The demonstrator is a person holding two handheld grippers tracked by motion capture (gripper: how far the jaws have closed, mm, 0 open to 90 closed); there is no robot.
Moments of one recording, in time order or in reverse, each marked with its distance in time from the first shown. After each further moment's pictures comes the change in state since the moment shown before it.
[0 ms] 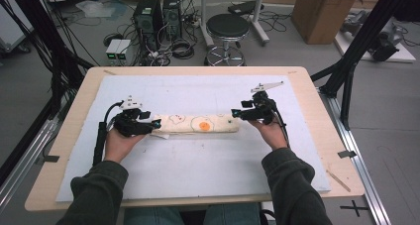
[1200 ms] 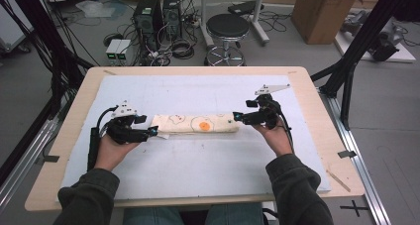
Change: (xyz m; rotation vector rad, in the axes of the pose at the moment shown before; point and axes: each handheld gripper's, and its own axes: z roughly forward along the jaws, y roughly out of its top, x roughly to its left) left arm -0.014 -0.005 -0.030 -0.019 -0.036 0.058; right arm 0.018 -0.001 -0.023 -0.051 -0.011 -0.026
